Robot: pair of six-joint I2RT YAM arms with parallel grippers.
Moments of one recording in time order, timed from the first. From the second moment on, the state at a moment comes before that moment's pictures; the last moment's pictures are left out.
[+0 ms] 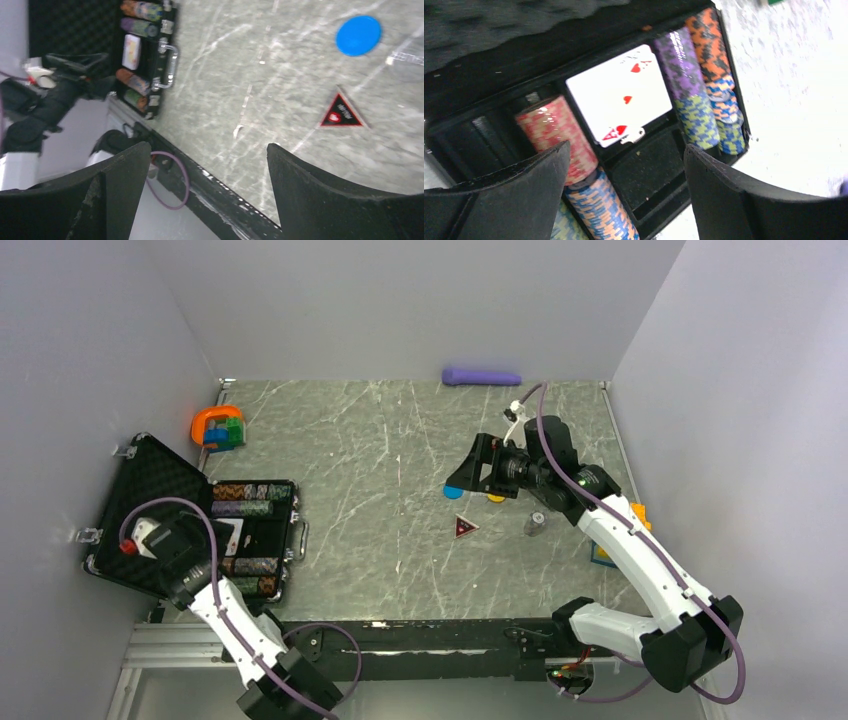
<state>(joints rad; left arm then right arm) 0.84 0.62 0.43 -0.50 0.12 -0.60 0.47 1.11 1.08 -0.54 -0.42 0.65</state>
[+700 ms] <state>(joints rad) 0.04 0.82 0.78 -0.42 0.10 -0.26 0.23 1.13 0.98 -0.80 0.10 0.37</state>
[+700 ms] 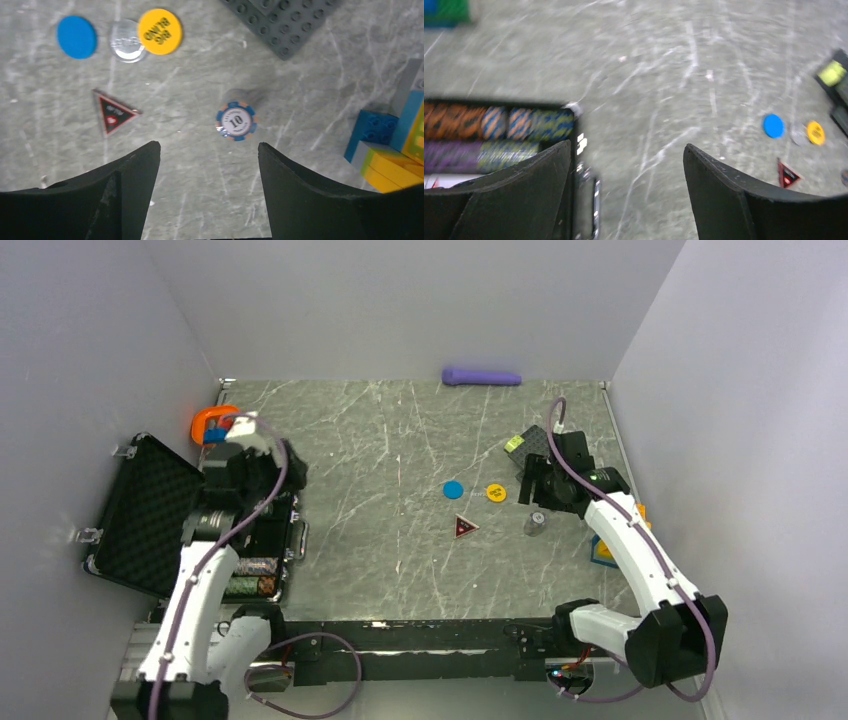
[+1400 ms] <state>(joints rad) -0.29 1.09 0.92 -0.09 0.48 -0.08 0.17 1.39 0.90 -0.75 0.15 0.33</state>
